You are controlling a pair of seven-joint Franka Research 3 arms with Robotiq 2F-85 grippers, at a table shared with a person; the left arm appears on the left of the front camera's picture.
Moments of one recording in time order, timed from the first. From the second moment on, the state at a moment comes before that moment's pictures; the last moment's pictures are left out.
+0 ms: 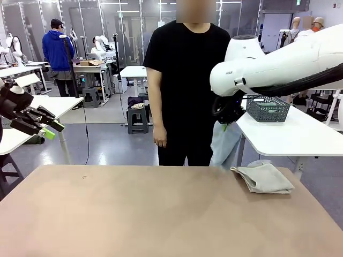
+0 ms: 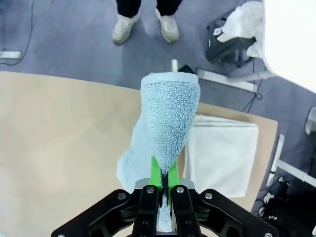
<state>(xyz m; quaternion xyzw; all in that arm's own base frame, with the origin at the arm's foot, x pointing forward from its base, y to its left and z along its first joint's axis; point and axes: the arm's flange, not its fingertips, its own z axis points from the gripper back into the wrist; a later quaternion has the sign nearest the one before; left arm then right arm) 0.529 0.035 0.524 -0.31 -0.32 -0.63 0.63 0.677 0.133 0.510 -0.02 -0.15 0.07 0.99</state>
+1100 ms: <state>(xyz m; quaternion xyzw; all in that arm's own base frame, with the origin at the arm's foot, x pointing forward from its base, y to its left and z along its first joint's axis) 0.529 0.035 0.524 -0.31 -0.32 -0.63 0.63 0.648 0.083 0.507 -0.05 -0.09 0.08 0.99</state>
